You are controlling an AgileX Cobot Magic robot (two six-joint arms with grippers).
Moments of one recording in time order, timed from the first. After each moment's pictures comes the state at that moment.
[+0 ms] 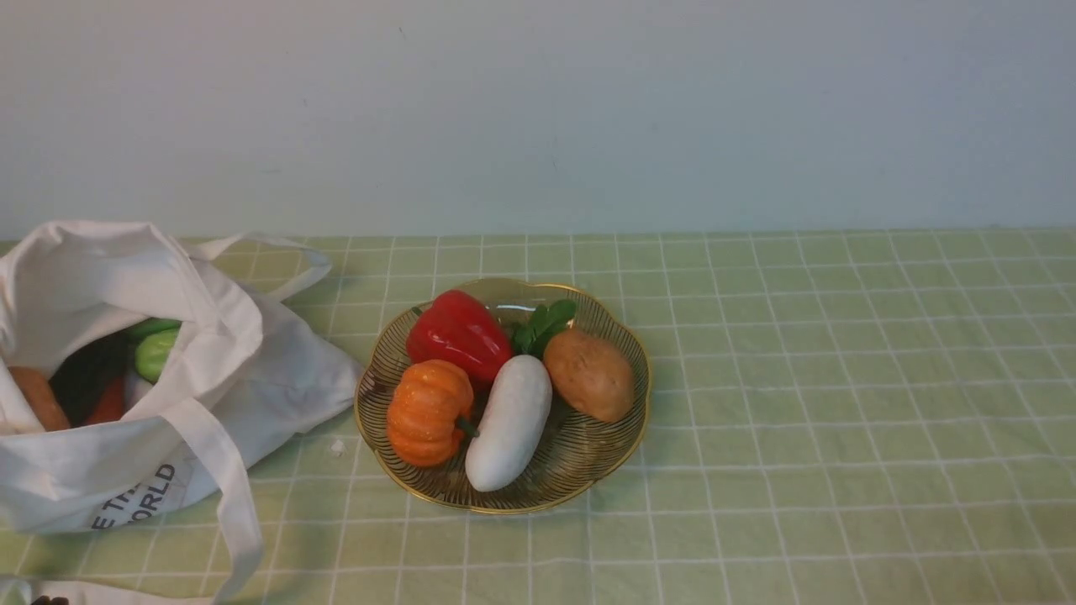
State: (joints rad) right arm 0.00 -0.01 0.02 0.03 0.39 0.03; left arm -0.03 -0.01 0.03 -0.05 0.37 0.14
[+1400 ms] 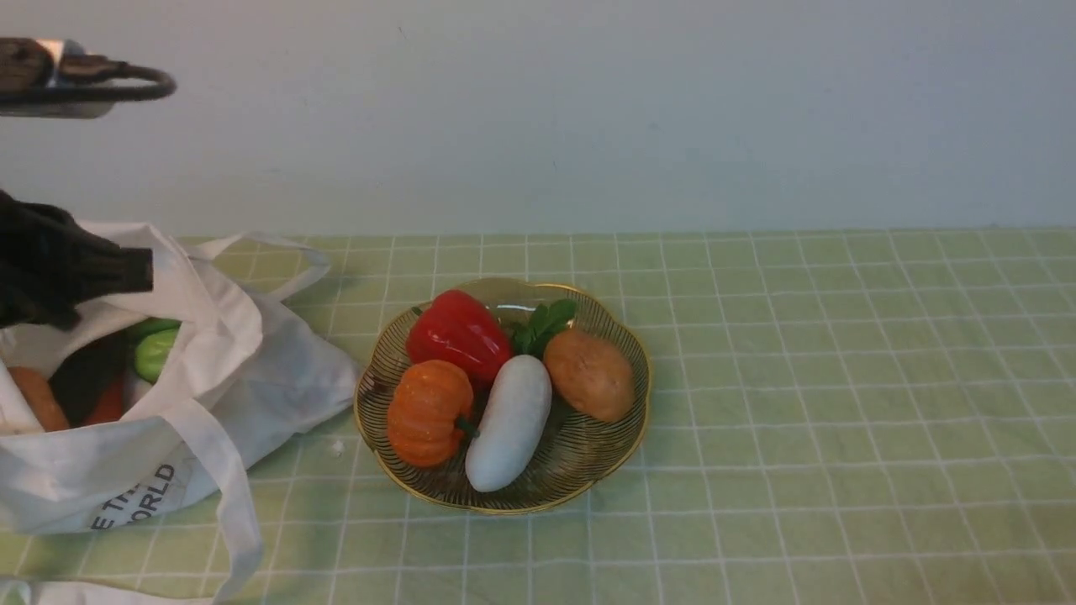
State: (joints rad) right arm 0.00 -0.01 0.02 0.03 0.39 0.03; left arm -0.02 1.16 -1.00 -0.06 0.67 0.01
